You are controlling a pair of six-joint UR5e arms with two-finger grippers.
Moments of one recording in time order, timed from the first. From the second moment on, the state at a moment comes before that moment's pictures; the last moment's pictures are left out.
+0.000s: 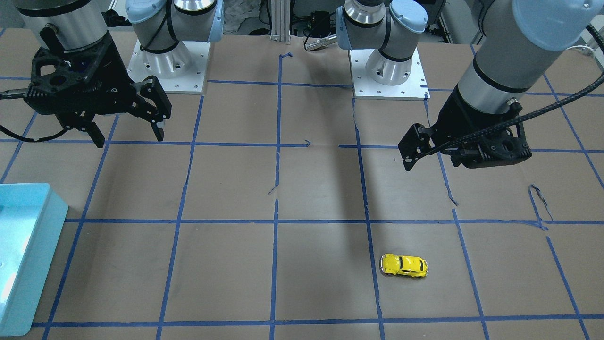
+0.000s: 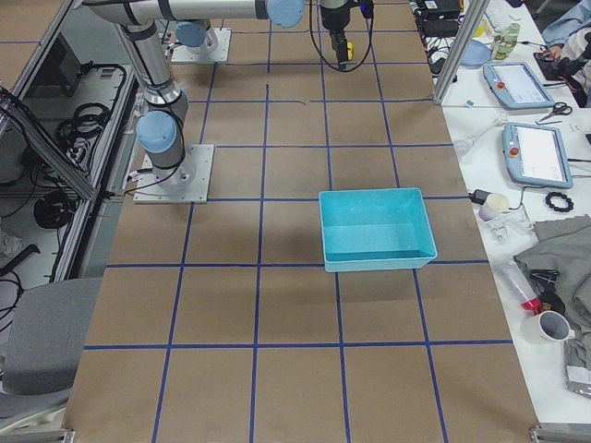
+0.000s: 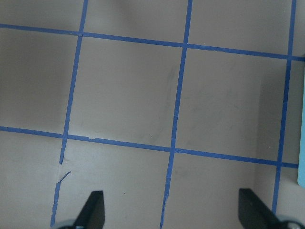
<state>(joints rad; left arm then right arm) -1.49 -1.71 -1.47 -1.51 1.54 -0.06 1.57 -1.54 1.52 -1.75 -1.52 -0.13</state>
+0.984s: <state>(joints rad) -1.48 -1.69 -1.49 -1.51 1.54 -0.07 1.57 -1.54 1.52 -1.75 -1.52 -0.13</state>
